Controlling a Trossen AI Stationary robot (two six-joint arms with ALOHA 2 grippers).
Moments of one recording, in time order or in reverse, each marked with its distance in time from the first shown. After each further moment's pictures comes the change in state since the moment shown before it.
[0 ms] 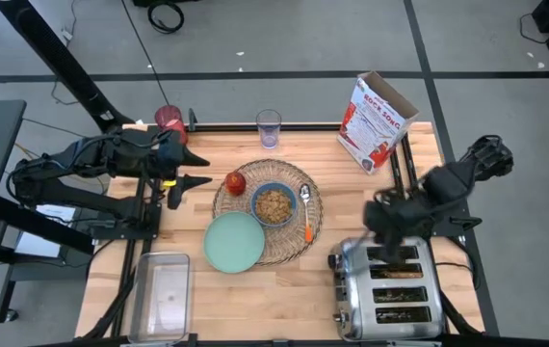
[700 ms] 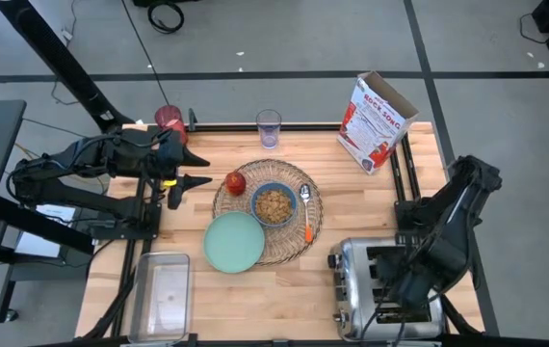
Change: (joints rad) left arm 0.000 0.000 0.000 0.002 0.000 -0.018; right arm 0.348 0.233 0.001 -0.112 -0.082 0.168
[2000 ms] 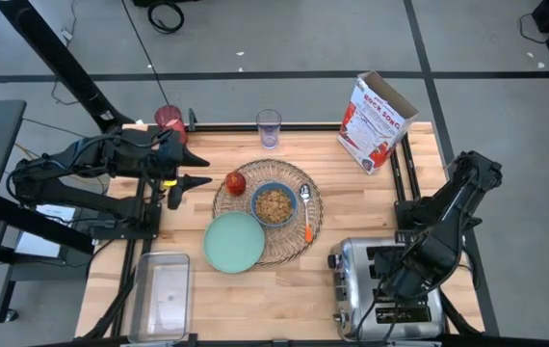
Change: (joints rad) left arm 0.000 0.000 0.000 -0.006 0.000 0.000; right arm -0.026 -0.052 -0.162 0.079 -0.102 -0.006
